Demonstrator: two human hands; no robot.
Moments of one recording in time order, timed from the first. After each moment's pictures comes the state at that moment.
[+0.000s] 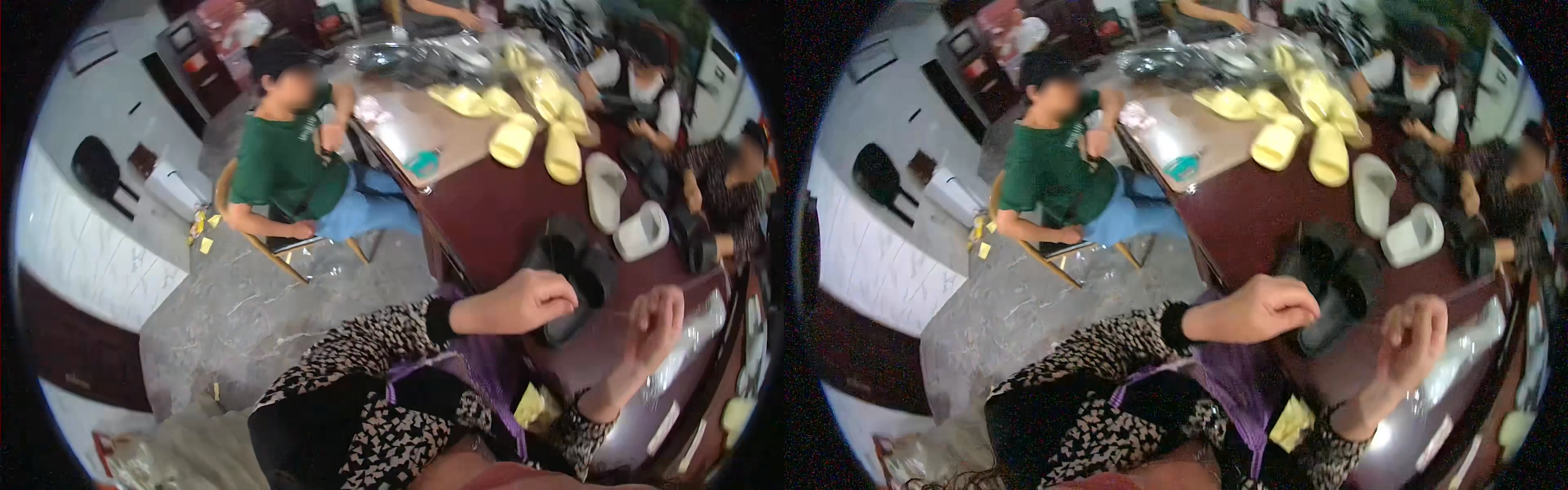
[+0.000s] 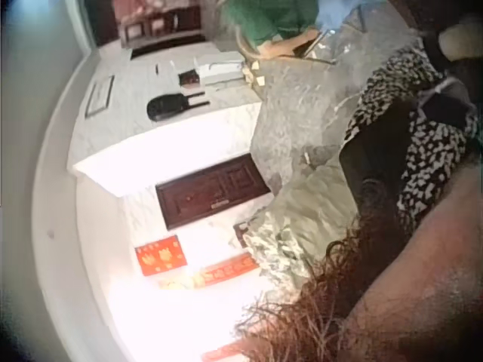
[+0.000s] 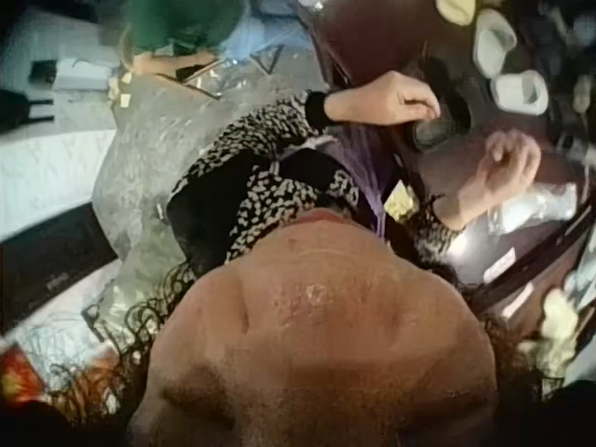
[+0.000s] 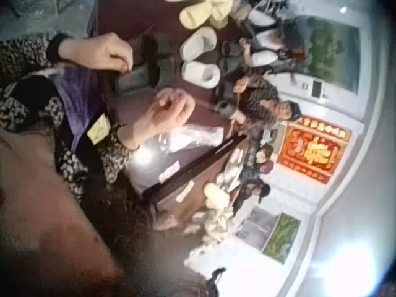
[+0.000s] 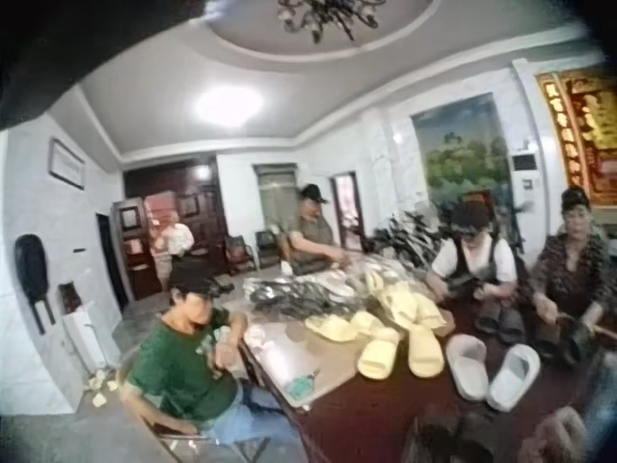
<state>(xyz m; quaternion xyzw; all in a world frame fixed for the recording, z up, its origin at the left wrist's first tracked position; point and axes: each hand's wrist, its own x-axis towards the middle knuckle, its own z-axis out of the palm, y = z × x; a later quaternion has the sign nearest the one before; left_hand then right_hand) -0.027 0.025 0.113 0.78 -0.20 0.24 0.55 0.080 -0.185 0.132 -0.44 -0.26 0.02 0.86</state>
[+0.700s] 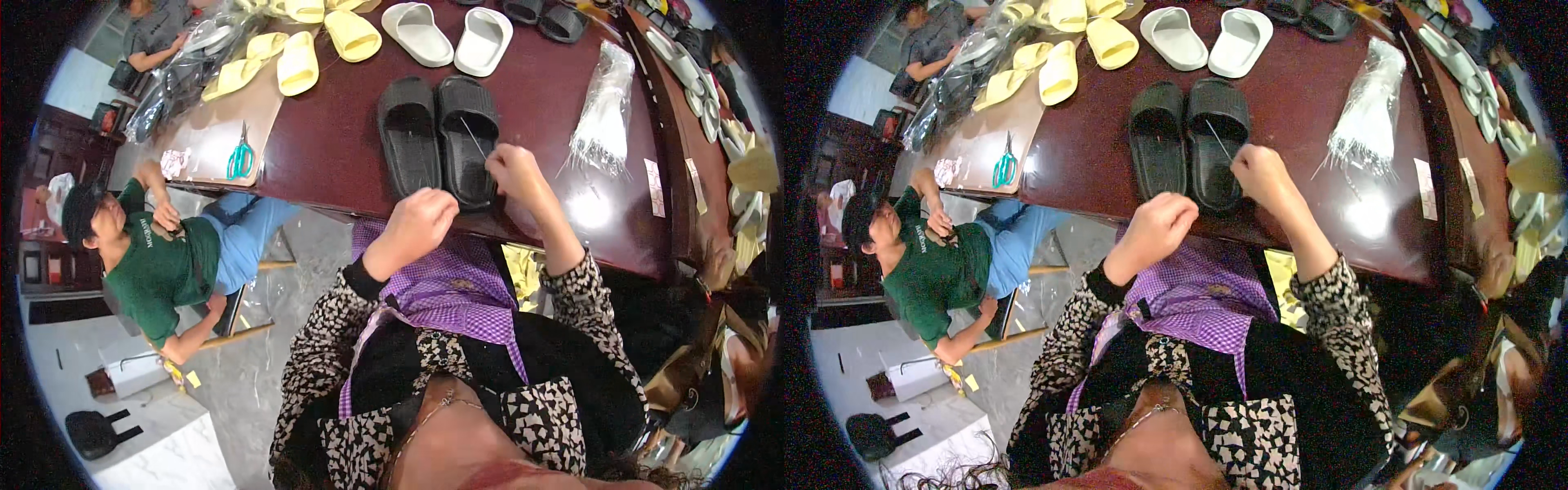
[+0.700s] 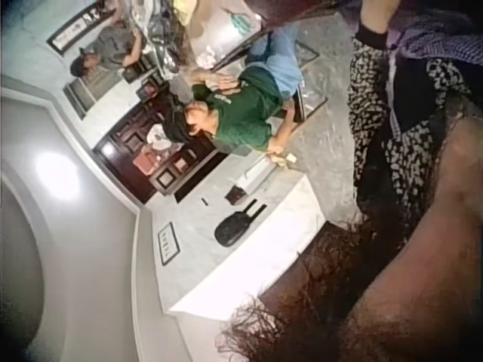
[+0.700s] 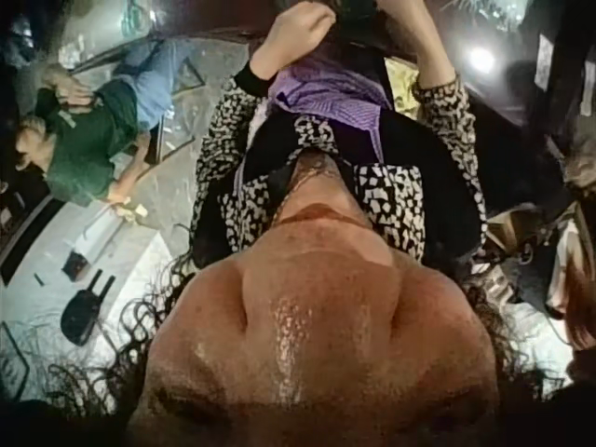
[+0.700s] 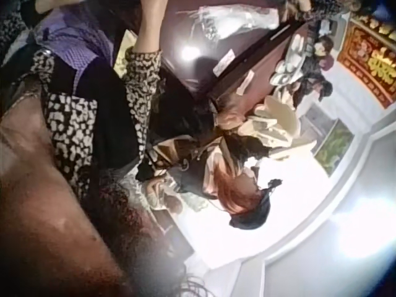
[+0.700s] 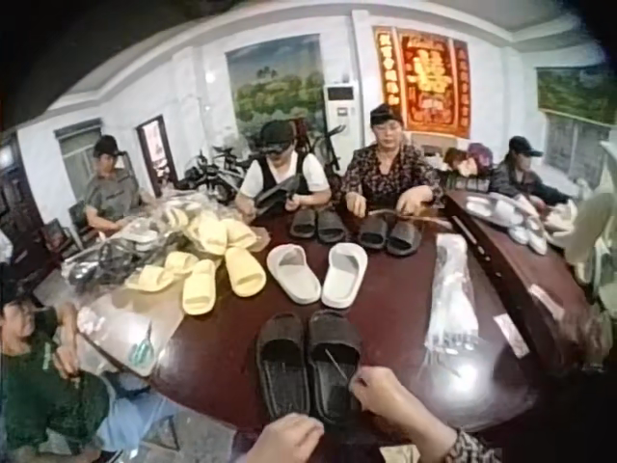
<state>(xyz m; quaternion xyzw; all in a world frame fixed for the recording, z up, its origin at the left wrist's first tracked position) -0.013 0.014 0.020 0.86 -0.27 0.15 0.41 0.083 -0.188 0.011 -0.90 -0.12 0.07 0.42</state>
